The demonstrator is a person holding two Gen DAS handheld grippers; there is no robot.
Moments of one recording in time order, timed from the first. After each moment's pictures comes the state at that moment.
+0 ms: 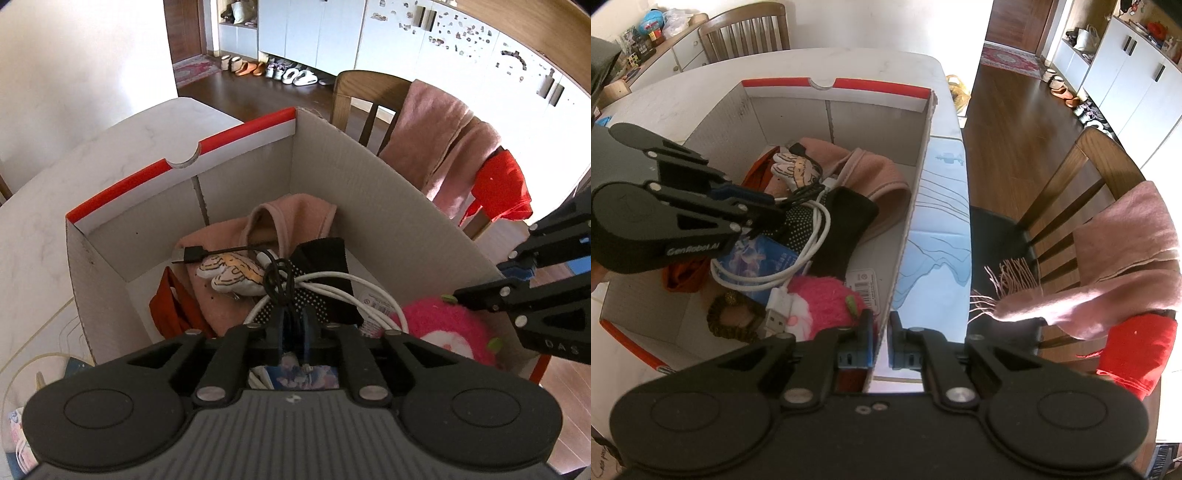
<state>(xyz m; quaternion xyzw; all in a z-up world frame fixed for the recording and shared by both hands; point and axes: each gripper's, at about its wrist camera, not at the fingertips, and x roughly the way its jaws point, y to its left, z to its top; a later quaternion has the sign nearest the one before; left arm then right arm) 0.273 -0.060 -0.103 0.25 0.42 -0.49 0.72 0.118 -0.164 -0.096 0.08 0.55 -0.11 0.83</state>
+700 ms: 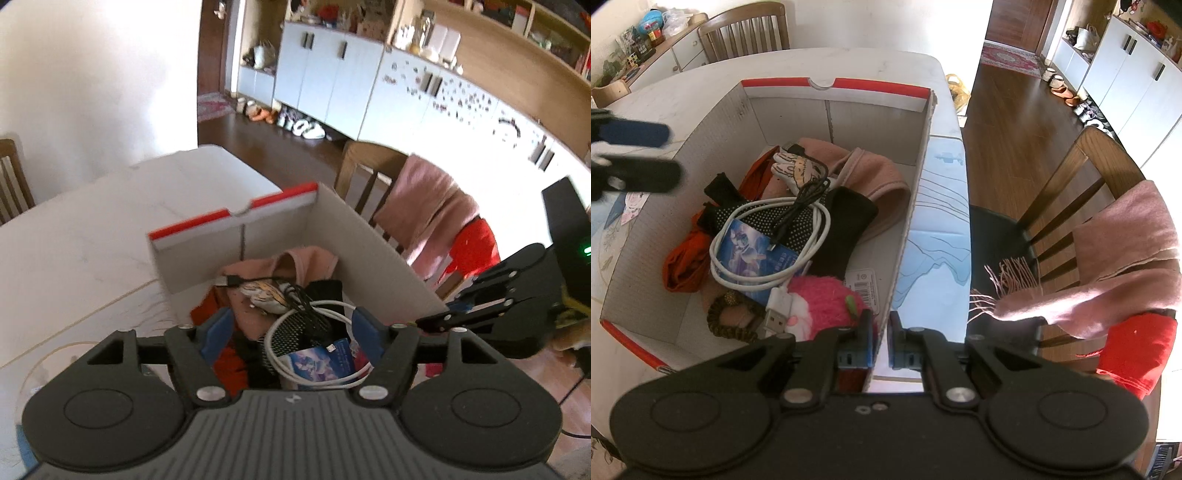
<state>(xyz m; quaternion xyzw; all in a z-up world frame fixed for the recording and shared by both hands) 0.281 0.016 -0.030 0.15 0.39 -0.50 0.76 0.116 -0.165 -0.095 0.08 0.54 -0.11 0.83</state>
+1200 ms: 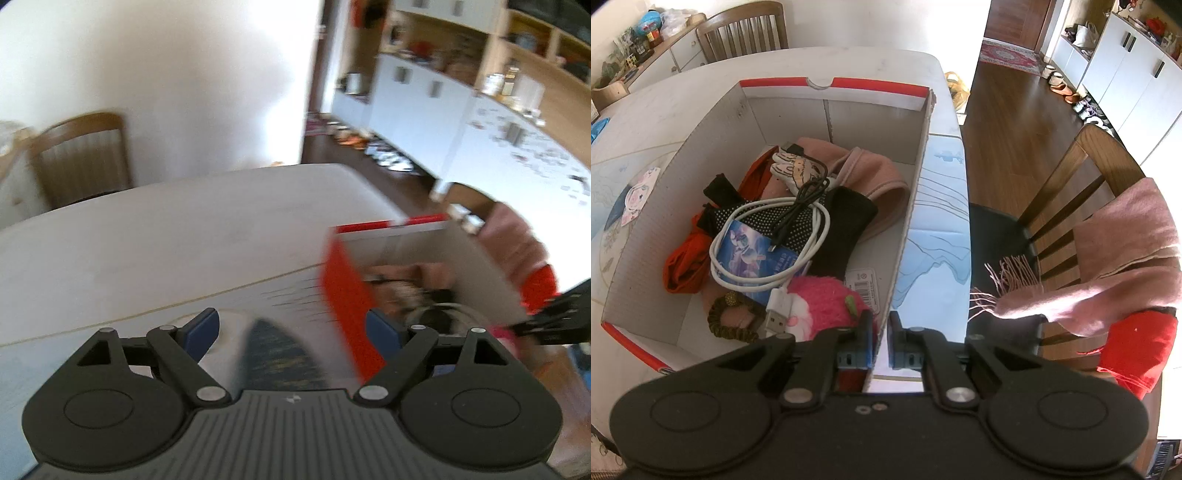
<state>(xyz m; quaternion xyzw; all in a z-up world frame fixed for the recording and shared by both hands) 0.347 0.141 -0.023 0.11 0.39 -0.37 0.84 0.117 -0.165 -0.095 0.08 0.55 -0.11 0.83</state>
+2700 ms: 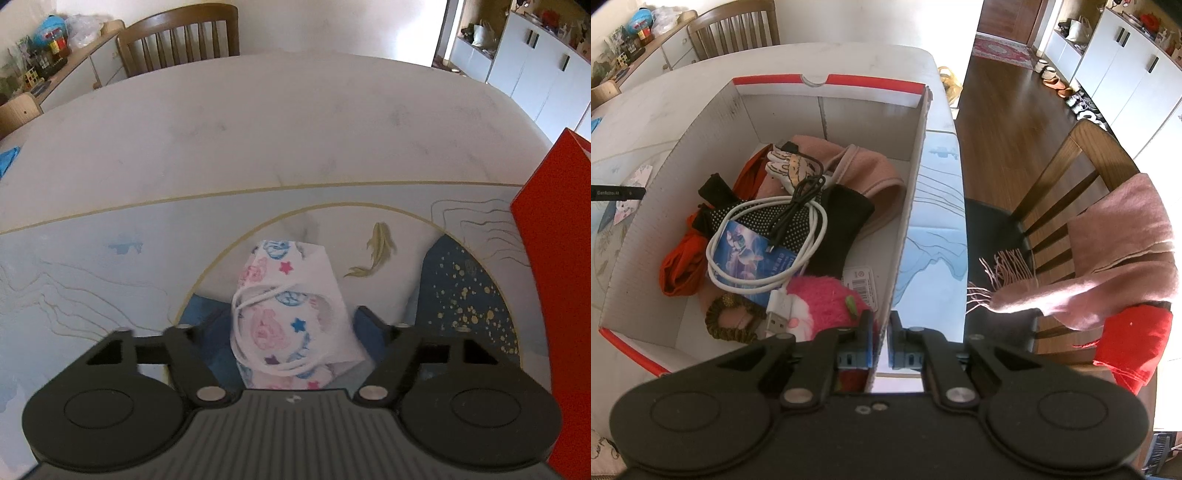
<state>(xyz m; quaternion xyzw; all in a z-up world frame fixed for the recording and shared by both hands) 0.422 0.165 -0.168 0.12 0.50 -0.20 0.84 0.121 -0.163 -0.095 0.08 0.56 -0.12 0.82</state>
